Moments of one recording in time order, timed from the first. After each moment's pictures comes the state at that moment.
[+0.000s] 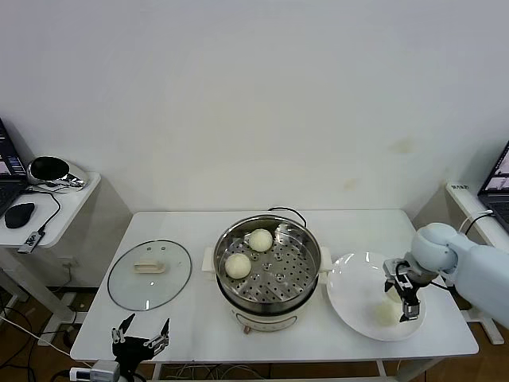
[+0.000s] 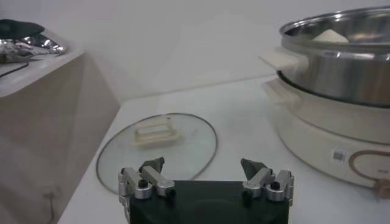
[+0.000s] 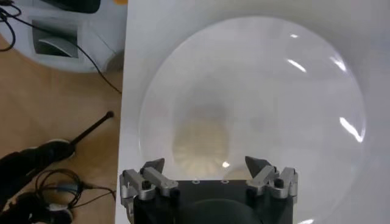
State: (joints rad) left arm 1.71 -1.48 -0.74 -2.14 0.05 0.35 0.21; right arm -0.18 0.51 -0.70 1.49 -0.25 -0.30 -1.27
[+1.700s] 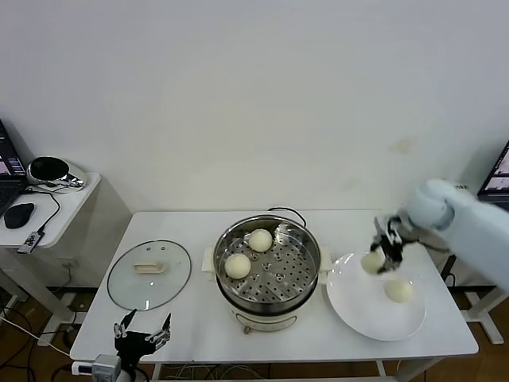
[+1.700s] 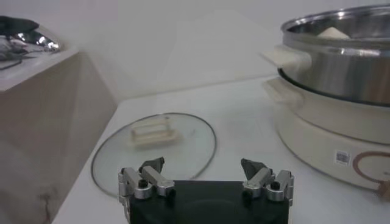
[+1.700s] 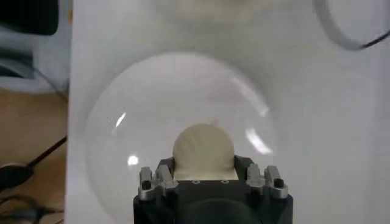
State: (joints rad) left arm 1.68 -1.47 -0.74 -2.13 0.02 0.35 0.21; right arm 0.28 0.64 -0.85 1.41 -0.01 -0.28 -1.29
